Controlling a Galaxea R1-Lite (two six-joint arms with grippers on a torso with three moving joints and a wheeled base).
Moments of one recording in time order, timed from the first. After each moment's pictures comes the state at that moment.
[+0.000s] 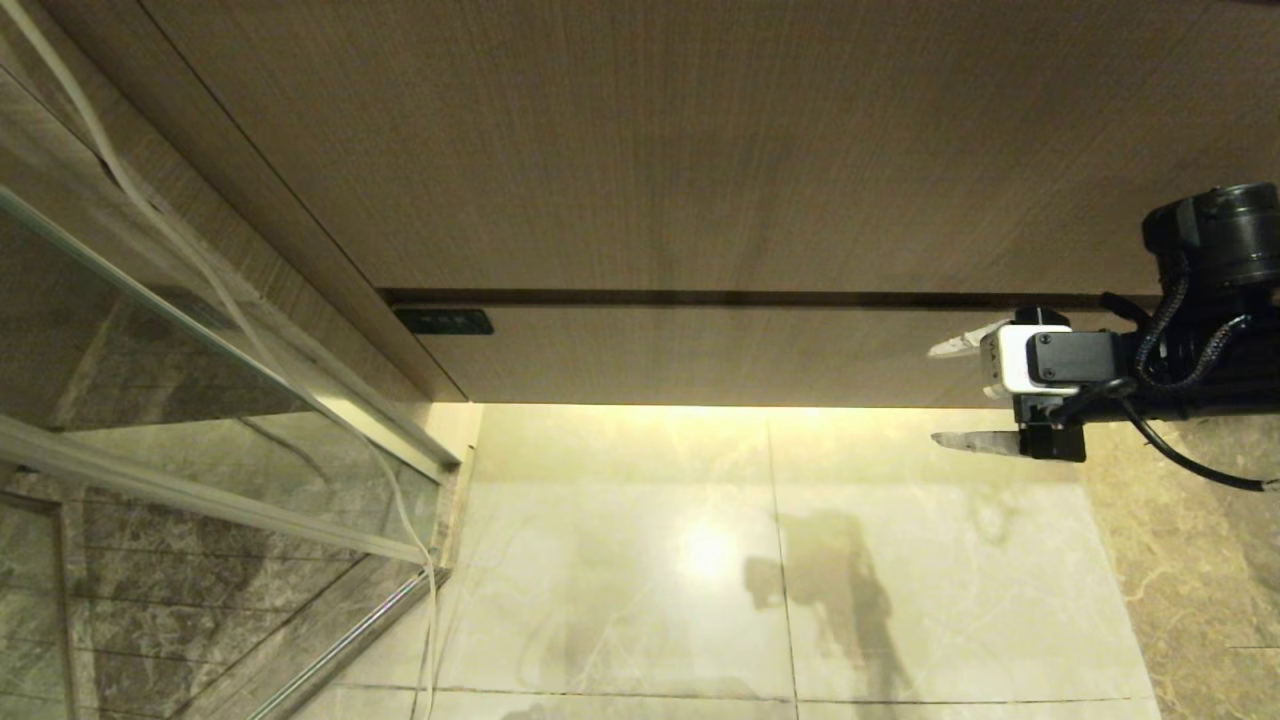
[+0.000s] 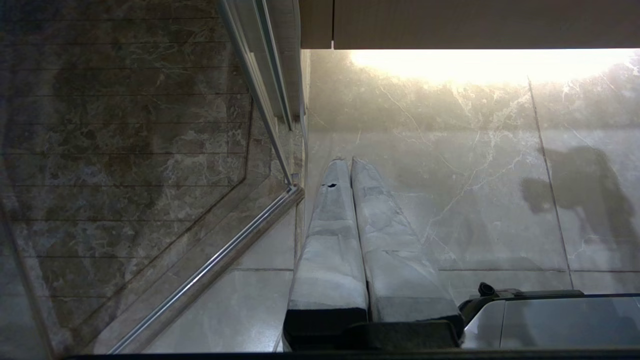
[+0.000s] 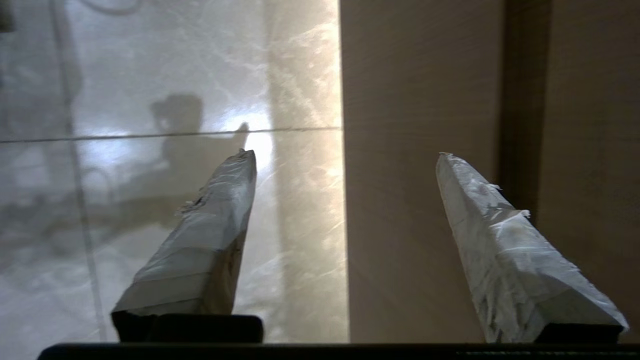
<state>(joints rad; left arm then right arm) 0.00 0.00 0.00 0.00 0.00 0.00 0.12 1.61 -1.15 0.10 0.45 -1.41</state>
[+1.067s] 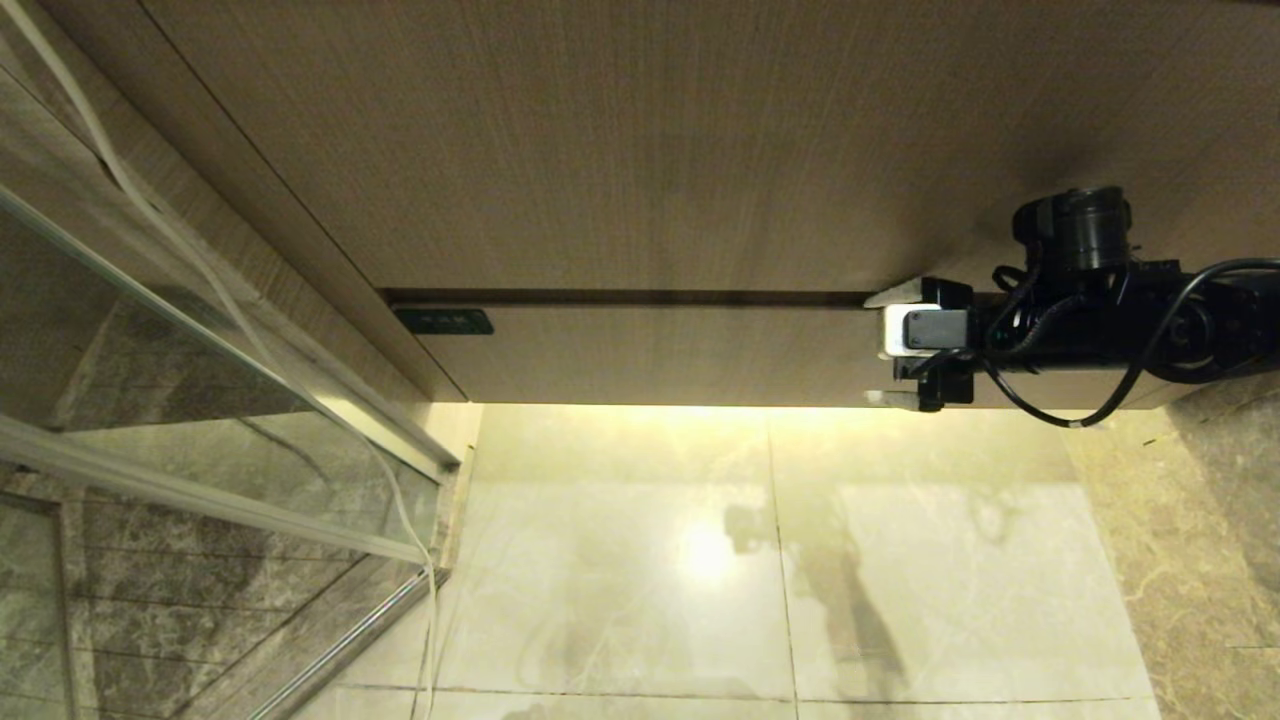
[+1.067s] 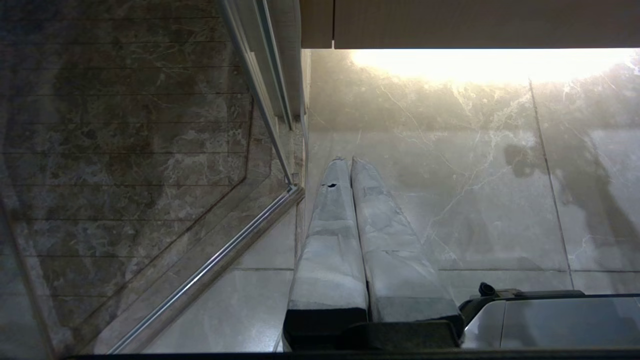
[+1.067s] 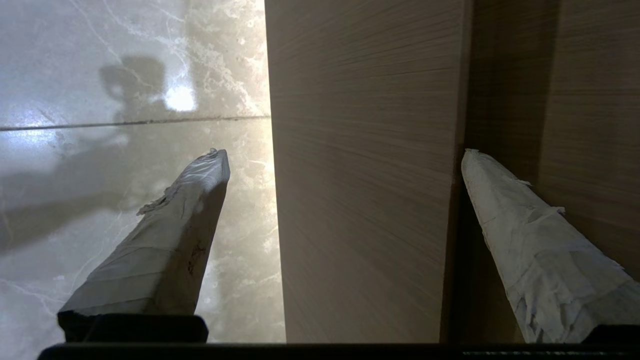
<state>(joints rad) 0.00 0.00 0.00 0.00 0.00 0.00 0.15 1.88 -1.35 -0.10 0.32 -1.42</state>
